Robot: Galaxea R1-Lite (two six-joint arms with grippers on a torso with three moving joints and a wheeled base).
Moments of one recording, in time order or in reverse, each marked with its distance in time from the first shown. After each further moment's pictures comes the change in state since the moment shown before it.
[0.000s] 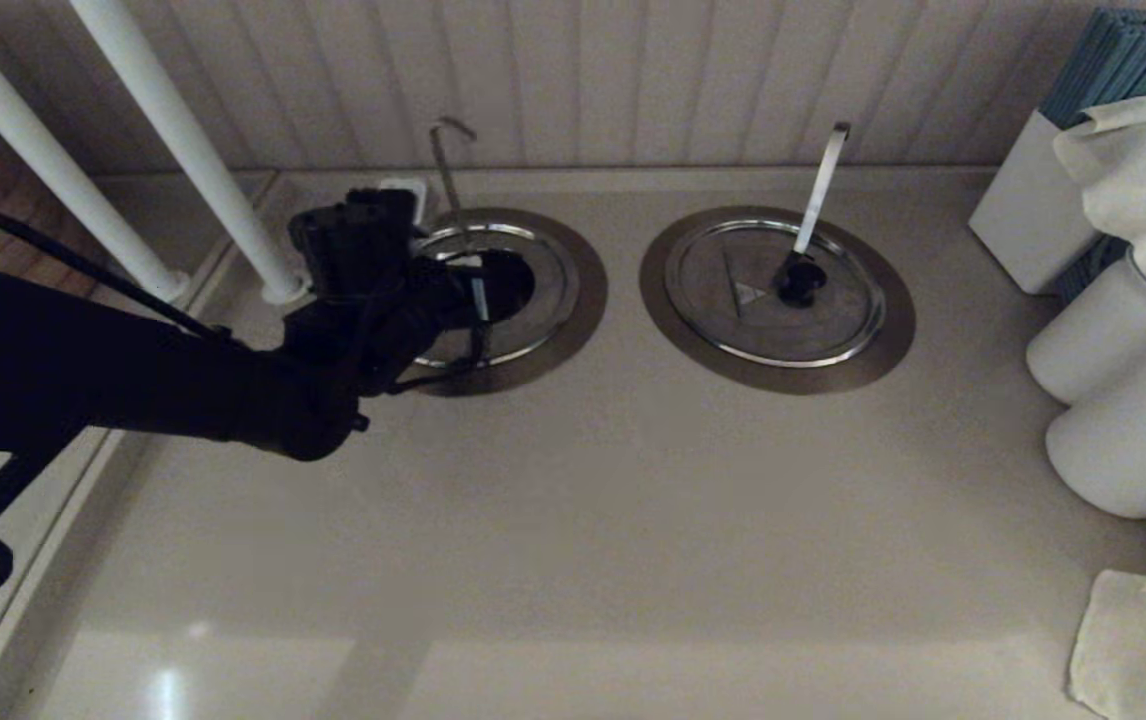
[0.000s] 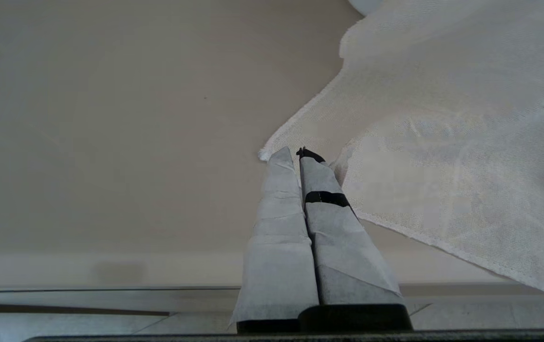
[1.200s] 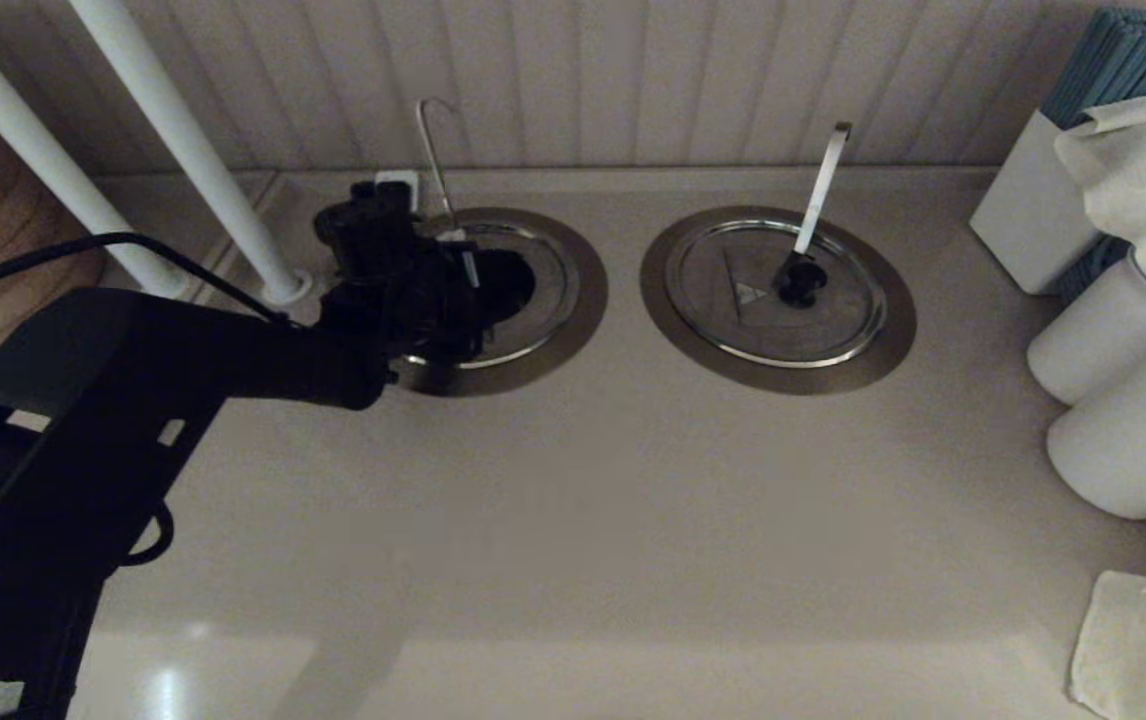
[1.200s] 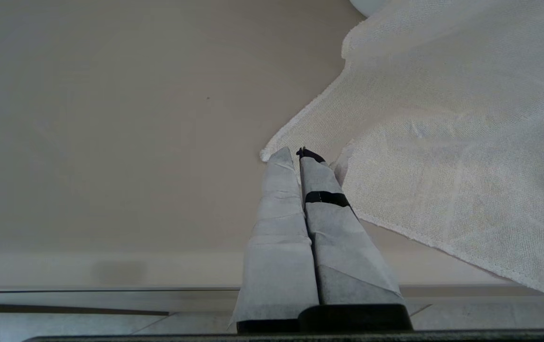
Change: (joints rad) left arm 0.072 0.267 -0.416 0.060 -0.010 -0.003; right arm 0.000 0.000 0.000 0.000 0.000 0.000
